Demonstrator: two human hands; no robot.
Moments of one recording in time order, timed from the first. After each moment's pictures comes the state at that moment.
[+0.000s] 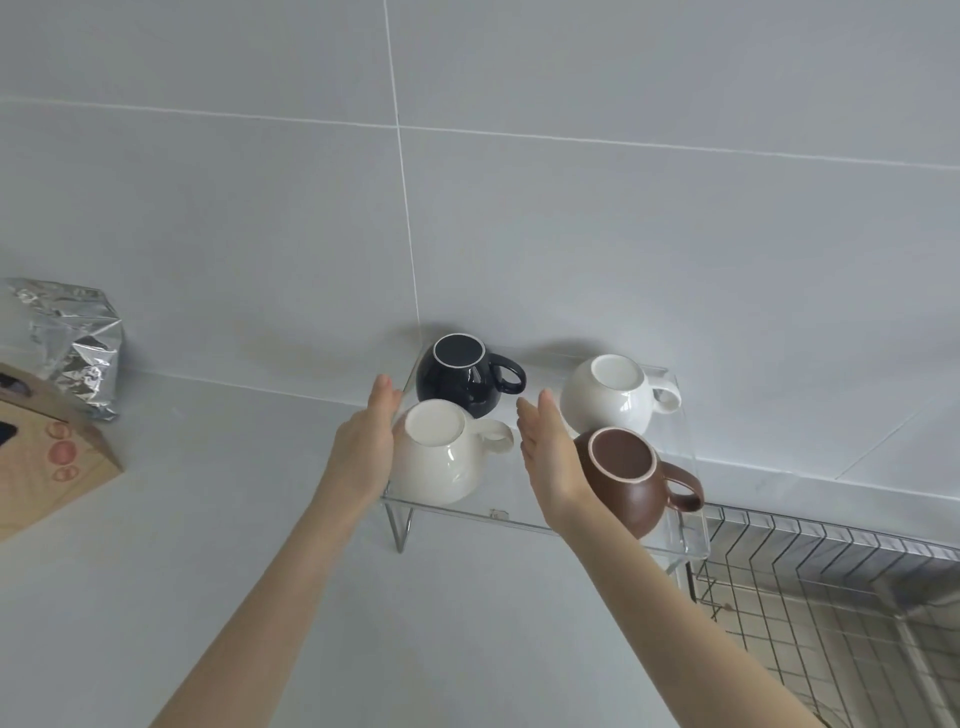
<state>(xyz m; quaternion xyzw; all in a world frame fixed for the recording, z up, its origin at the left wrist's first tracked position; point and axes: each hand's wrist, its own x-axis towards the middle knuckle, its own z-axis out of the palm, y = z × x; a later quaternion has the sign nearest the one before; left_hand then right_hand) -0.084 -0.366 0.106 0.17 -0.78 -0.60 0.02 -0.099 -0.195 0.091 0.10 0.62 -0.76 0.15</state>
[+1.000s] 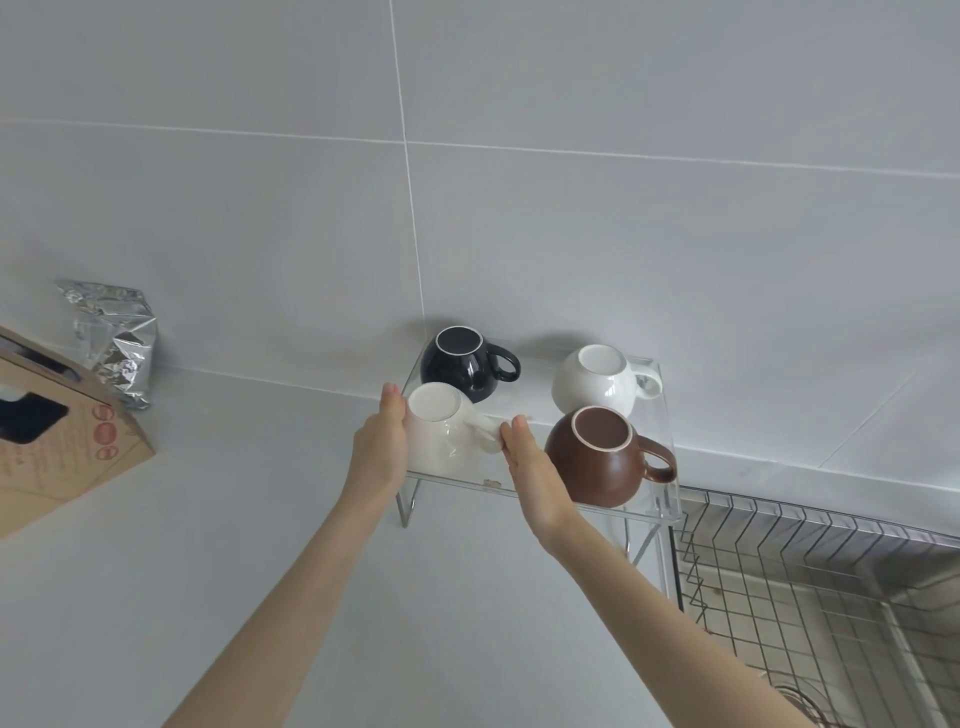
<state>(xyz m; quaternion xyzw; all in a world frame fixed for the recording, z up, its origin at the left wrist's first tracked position) -0.049 -0.340 0.112 0.19 -0.80 -0.56 0.05 -0.048 -0.195 0.084 0.05 0.68 -0.70 0.19</state>
